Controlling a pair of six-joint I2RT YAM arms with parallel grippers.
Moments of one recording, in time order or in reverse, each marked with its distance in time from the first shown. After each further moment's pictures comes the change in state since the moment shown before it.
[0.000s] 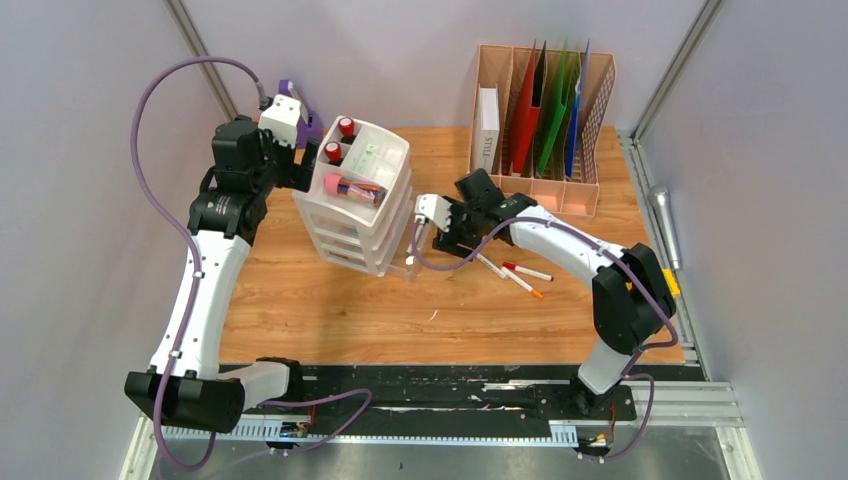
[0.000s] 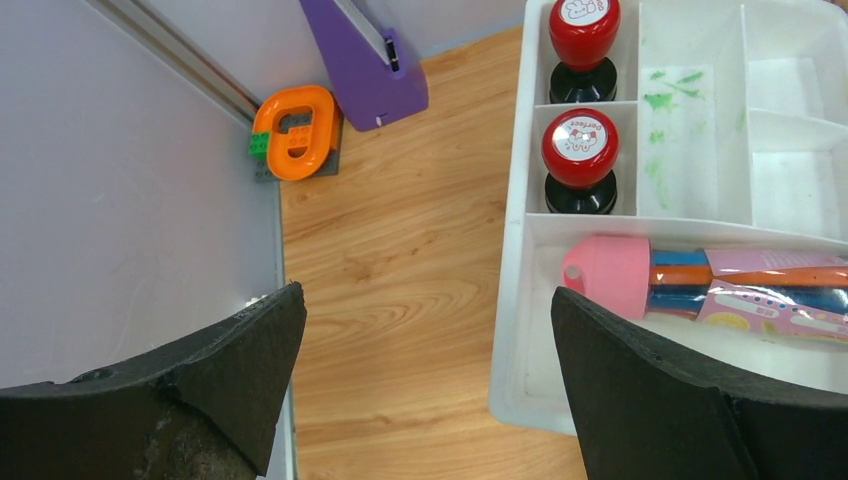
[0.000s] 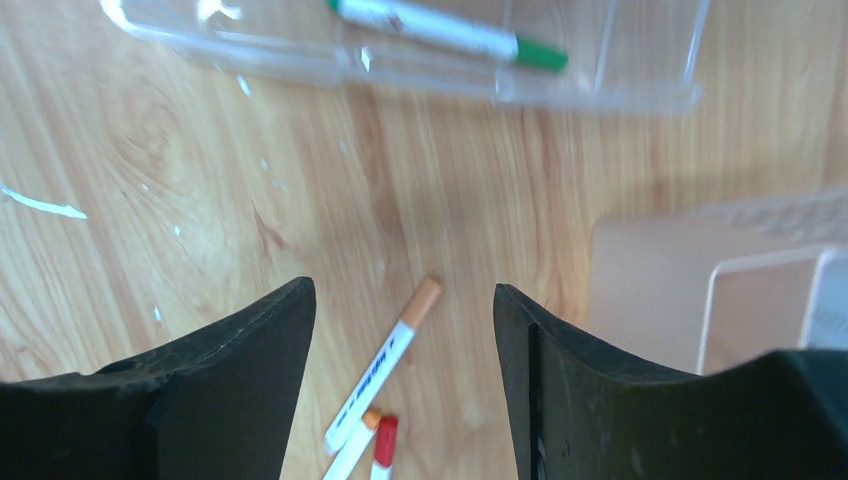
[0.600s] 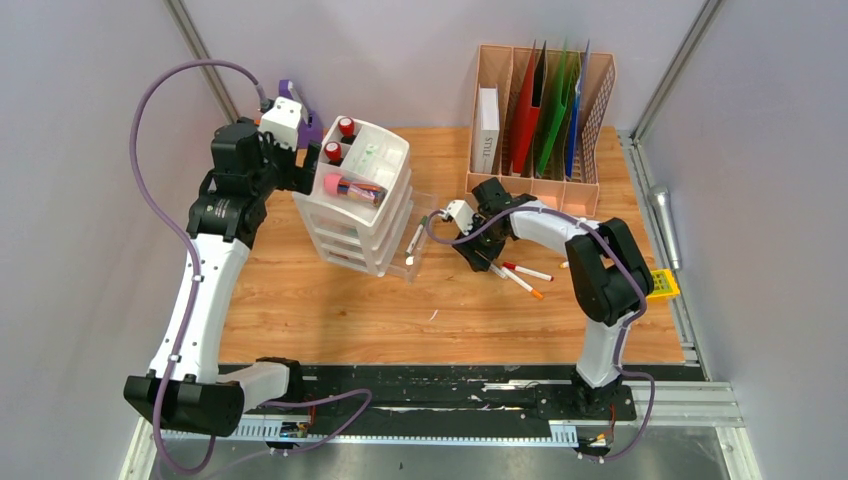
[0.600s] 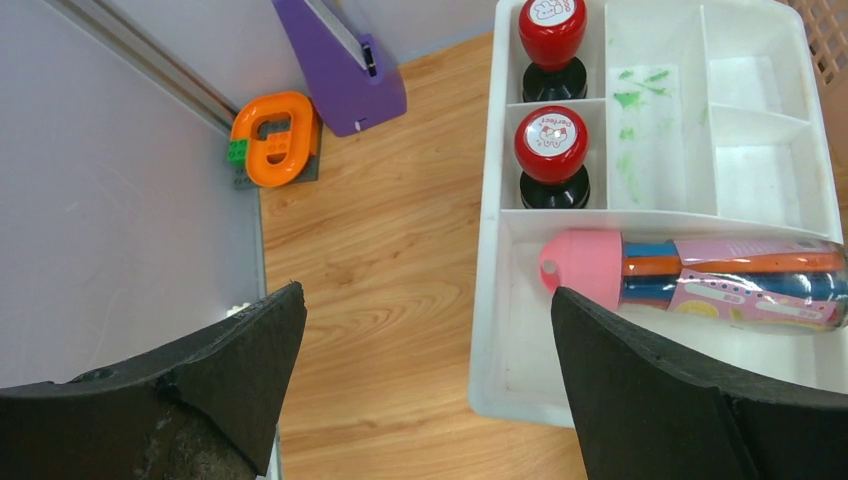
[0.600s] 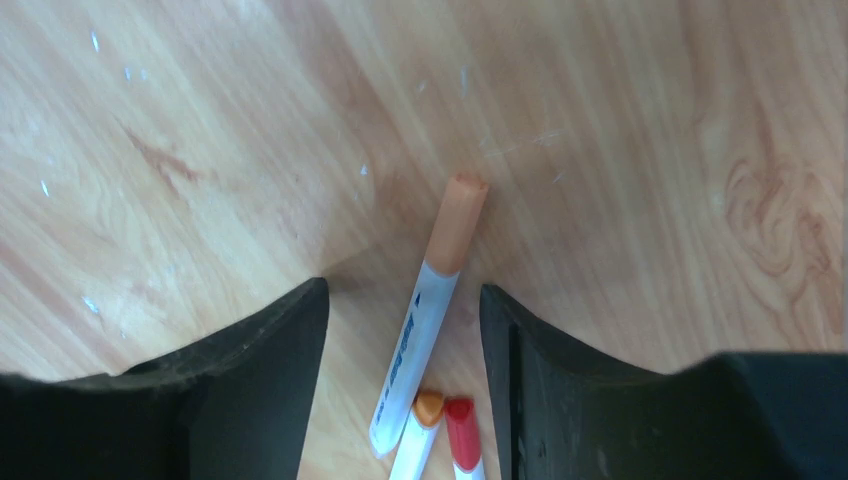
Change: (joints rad) left arm 0.000 -0.014 -0.010 0.001 0.047 -0.012; right arm -0.184 0.176 -0.046 -0.059 -0.020 0.254
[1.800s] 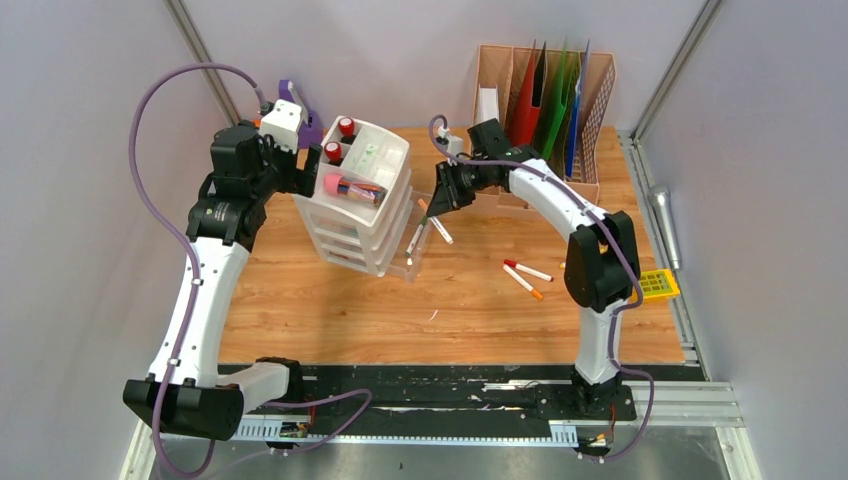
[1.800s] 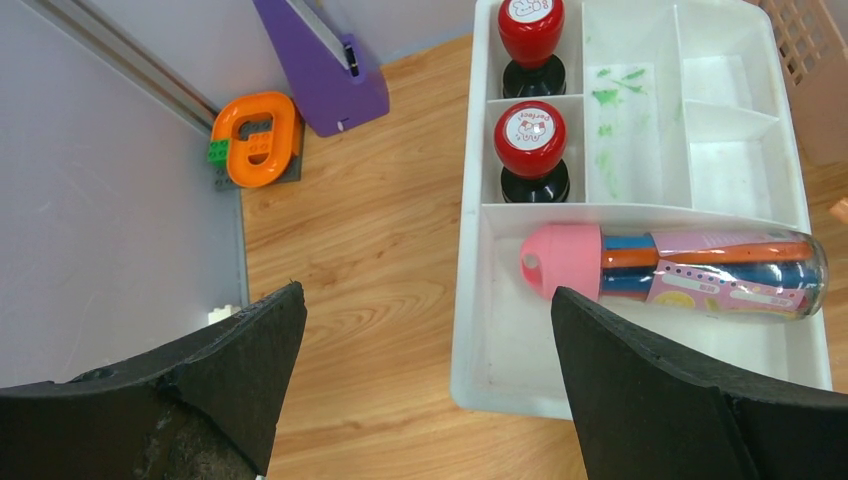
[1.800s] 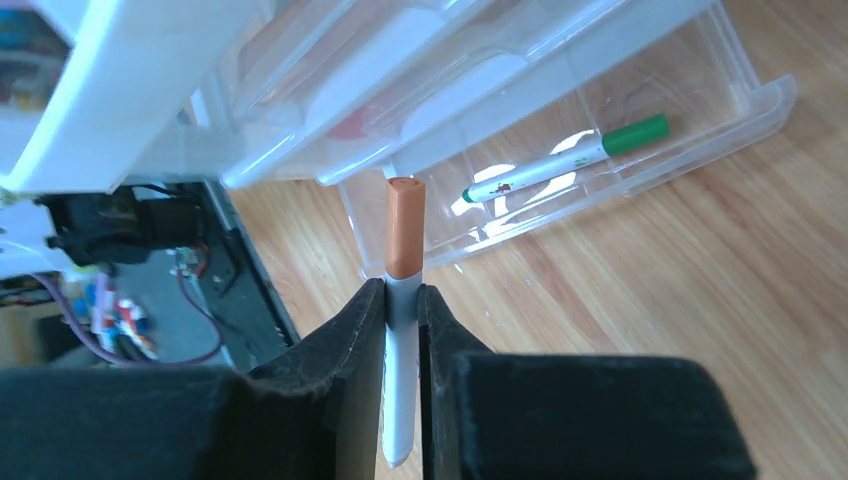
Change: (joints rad) left arm 0.000 -0.019 -0.022 0.000 0.035 -0.019; right arm -0.031 0.091 0.491 -0.113 -0.465 0.596
